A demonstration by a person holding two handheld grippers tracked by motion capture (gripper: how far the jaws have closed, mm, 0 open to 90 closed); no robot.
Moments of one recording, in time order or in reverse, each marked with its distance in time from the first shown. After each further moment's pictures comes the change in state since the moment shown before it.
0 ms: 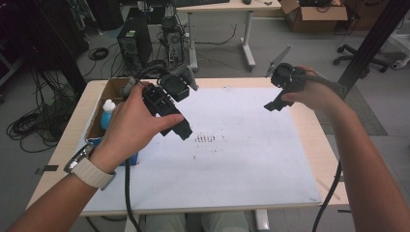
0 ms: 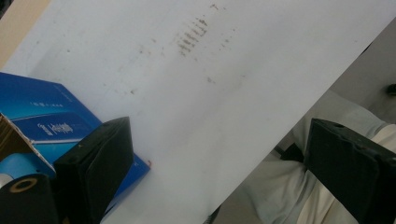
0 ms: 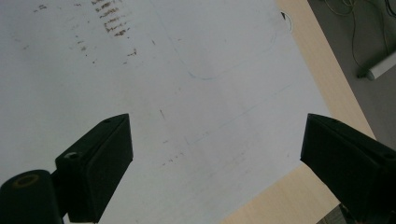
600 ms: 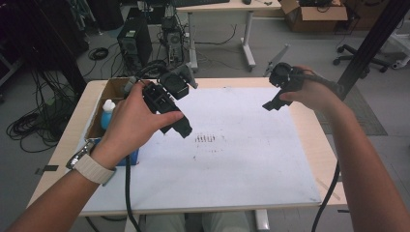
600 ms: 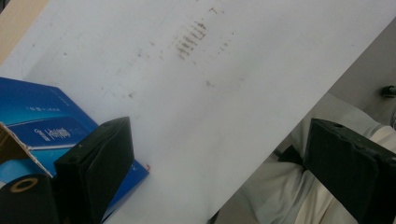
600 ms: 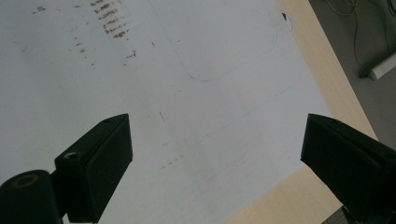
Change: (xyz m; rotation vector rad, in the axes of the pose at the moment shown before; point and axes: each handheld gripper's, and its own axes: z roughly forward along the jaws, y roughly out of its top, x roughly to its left) left arm 0.005 0.003 0.002 -0.006 -0.016 -0.007; right arm -0.002 0.002 0.004 0.002 0.005 0.003
